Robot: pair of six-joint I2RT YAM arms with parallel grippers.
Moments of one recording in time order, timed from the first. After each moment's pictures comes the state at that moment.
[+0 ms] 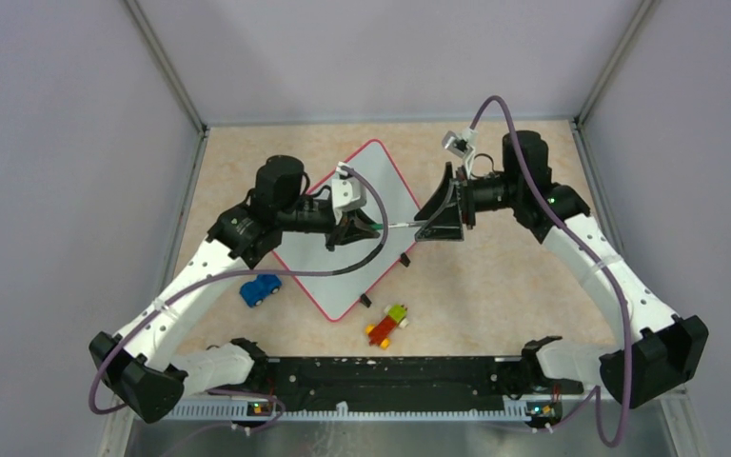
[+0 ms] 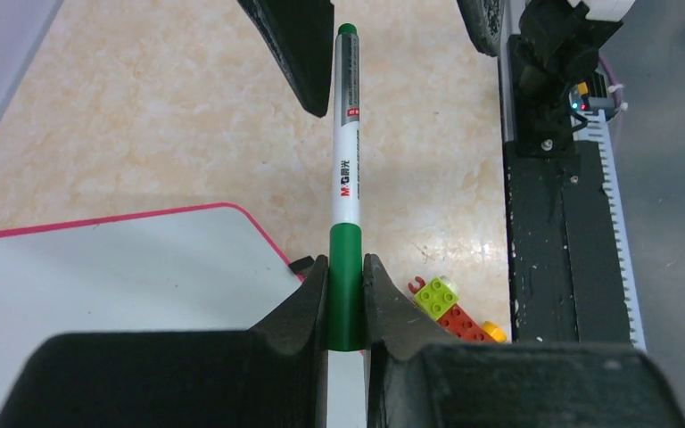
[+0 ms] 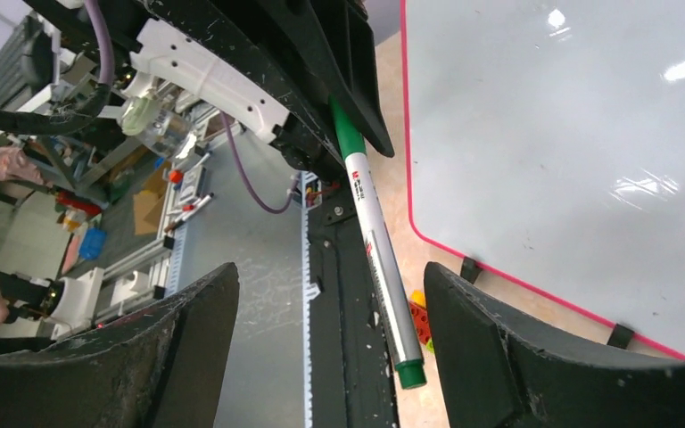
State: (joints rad) left arm -0.59 1.15 1.20 -0.50 0.81 0.40; right arm 0.40 1.22 1.21 -0.46 -1.16 0.16
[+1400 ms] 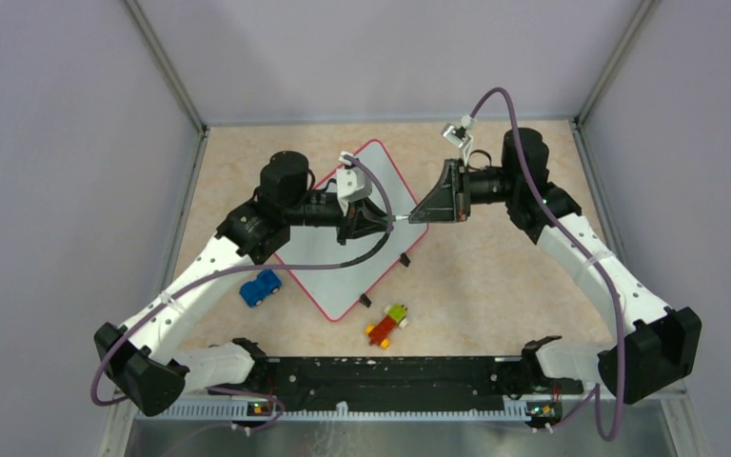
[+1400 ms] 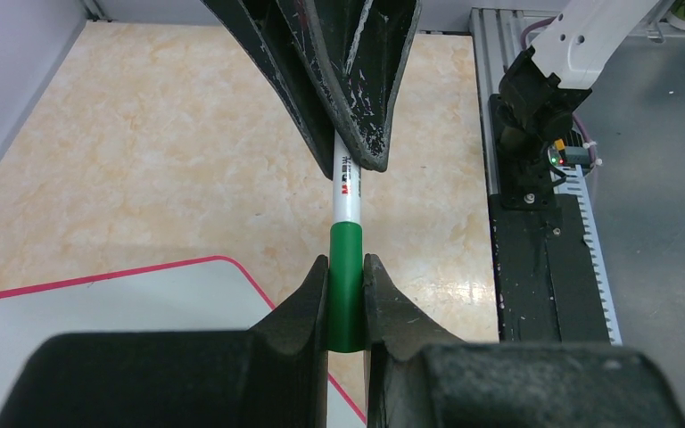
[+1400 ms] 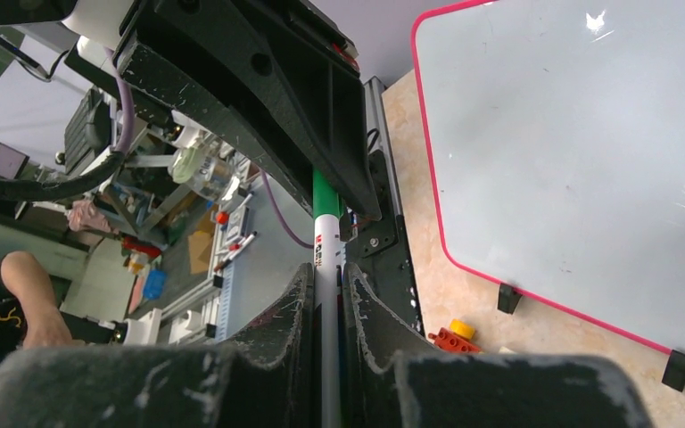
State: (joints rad) left arm -0.63 1.18 1.20 -0.30 0.83 0.24; right arm 0.41 1.24 1.16 -0.15 -1.18 0.52
